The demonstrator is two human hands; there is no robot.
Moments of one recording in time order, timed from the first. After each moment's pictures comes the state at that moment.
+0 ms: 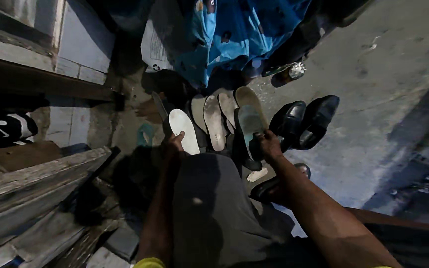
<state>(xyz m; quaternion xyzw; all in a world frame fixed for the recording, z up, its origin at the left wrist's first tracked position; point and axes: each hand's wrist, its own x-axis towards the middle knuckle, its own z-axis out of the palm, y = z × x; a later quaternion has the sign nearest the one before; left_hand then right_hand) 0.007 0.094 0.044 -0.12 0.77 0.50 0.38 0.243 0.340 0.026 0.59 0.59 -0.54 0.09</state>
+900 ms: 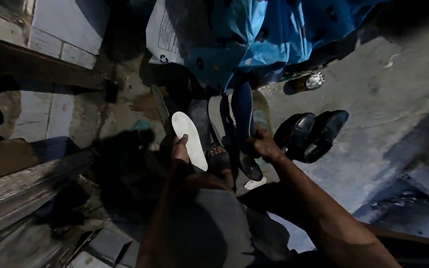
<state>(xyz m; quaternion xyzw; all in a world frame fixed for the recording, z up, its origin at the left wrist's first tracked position) 0.016 0.110 0.024 -0.24 0.72 0.55 0.35 0.167 0.349 0.052 0.45 0.60 -0.63 0.19</state>
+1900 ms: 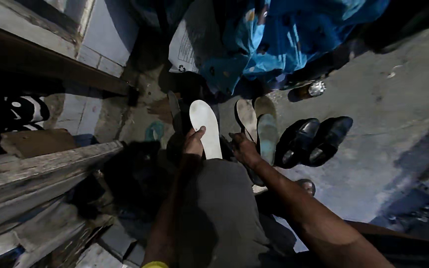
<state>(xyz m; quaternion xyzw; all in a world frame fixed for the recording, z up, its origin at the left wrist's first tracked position) 0.008 0.137 0.086 -0.14 0.65 0.63 0.40 0.142 0.289 0.060 0.29 0.80 -0.48 0.21</state>
